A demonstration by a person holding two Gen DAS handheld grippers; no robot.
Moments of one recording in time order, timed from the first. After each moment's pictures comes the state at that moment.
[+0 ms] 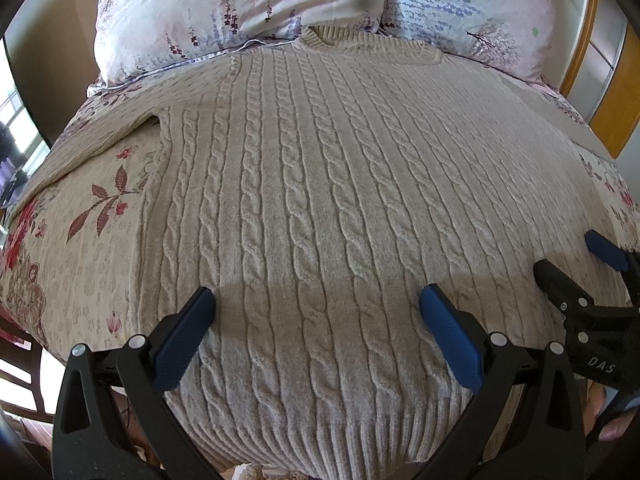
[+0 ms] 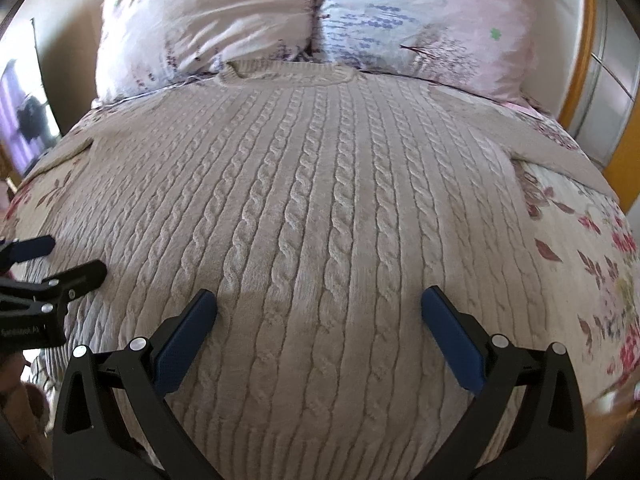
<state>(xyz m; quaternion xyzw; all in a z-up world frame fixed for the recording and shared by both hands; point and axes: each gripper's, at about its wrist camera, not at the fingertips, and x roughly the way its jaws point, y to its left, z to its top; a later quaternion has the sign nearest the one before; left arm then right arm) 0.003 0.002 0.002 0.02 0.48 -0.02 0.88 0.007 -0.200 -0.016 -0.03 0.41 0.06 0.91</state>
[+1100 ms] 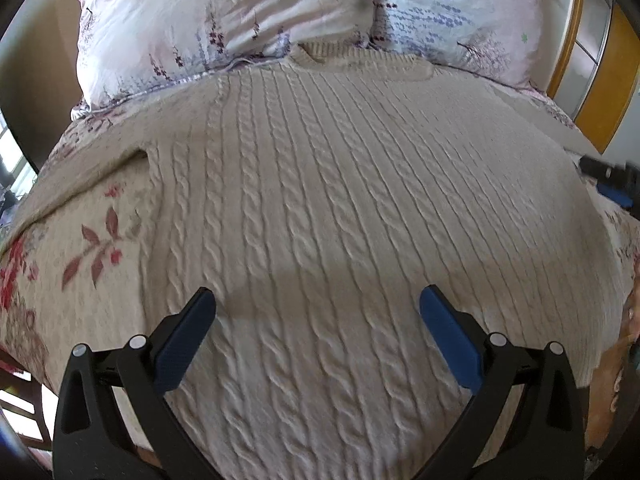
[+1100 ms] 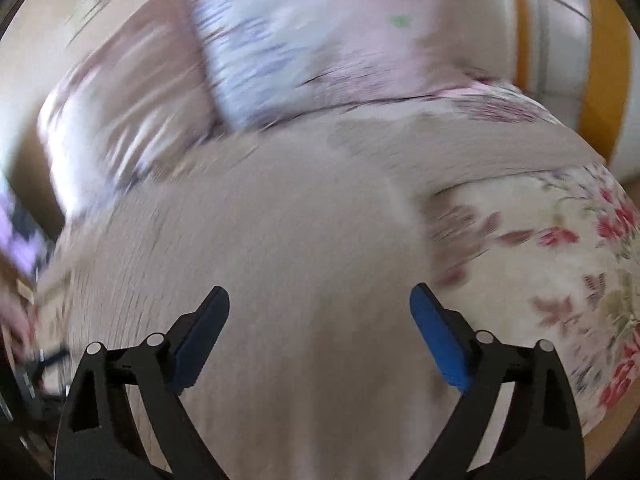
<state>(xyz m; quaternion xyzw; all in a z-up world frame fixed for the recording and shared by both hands) 0.032 0.016 0.010 0.03 0.46 -0.05 0.89 0.063 -0.313 0.024 0.14 0.37 0.00 0.92</state>
